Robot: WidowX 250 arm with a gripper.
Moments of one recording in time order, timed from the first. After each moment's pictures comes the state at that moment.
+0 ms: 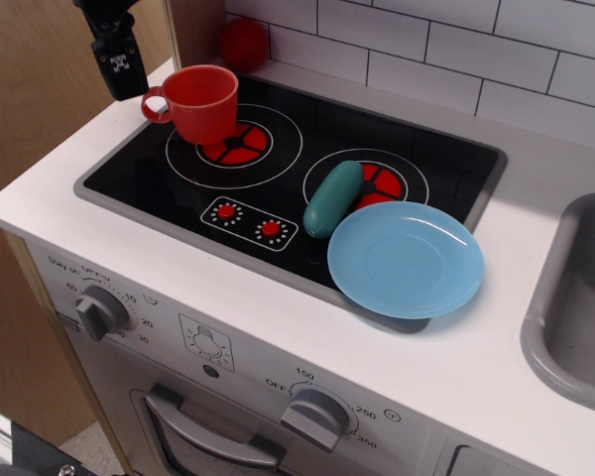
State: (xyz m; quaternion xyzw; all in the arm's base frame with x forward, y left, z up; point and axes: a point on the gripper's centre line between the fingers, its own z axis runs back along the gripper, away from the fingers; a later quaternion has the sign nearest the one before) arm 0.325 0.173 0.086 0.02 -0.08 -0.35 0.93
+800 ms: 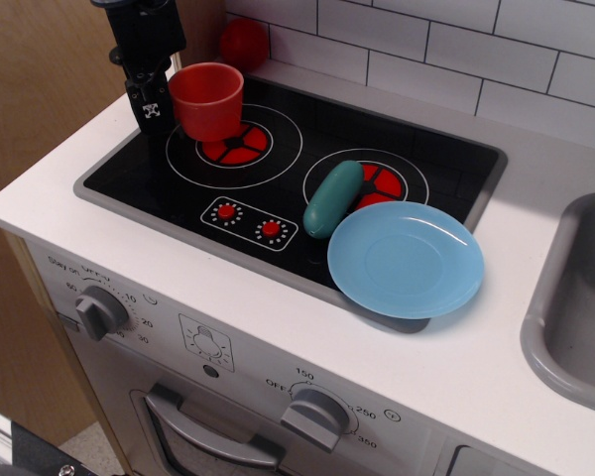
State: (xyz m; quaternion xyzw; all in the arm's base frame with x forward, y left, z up) arm 0.328 0.156 0.053 0.00 -0.06 -0.38 0.92
